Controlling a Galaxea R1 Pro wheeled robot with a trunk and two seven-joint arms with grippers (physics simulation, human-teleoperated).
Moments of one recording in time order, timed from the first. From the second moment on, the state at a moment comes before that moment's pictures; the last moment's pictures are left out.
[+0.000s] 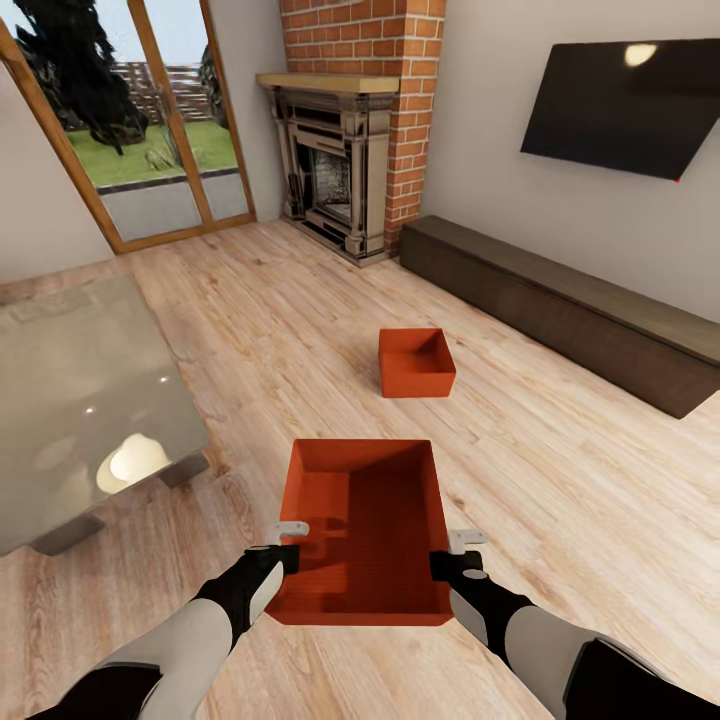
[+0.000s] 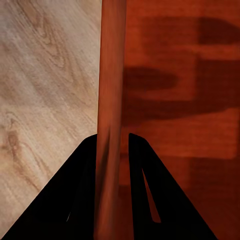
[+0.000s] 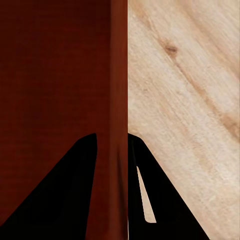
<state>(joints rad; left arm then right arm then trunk) -0.77 -0.14 0.00 -0.27 0.01 0.25 0.20 -0.80 0.07 0.88 -0.09 -0.82 -0.09 -0.21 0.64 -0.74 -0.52</state>
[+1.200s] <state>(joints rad) -0.77 -0.14 0.00 -0.27 0.01 0.24 0.20 -0.80 0.06 0.88 -0.09 -0.82 -0.10 -0.20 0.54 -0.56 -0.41</state>
